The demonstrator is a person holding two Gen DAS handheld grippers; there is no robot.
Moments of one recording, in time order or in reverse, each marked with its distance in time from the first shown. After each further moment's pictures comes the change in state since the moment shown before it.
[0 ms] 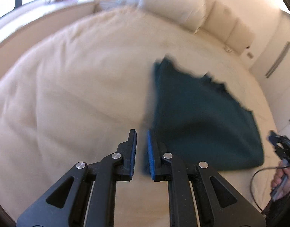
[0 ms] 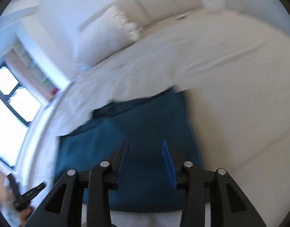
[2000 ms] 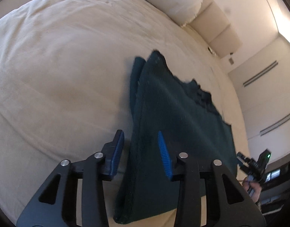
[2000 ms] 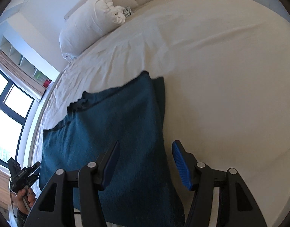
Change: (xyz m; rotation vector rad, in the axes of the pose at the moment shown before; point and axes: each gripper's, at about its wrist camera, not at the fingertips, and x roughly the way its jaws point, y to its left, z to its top) left arm 0.094 0.013 0.041 -0.127 0.162 -0.248; right arm 0.028 -0.065 0.014 0.050 0.131 -0.088
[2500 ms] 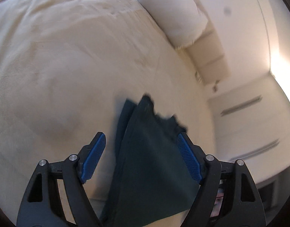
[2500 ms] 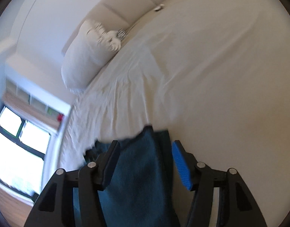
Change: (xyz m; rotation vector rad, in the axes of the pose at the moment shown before) left arm 0.006 0.019 0.081 -0.199 -0.066 -0.179; right arm -0.002 -0.019 0.063 0.159 -0.126 0.128
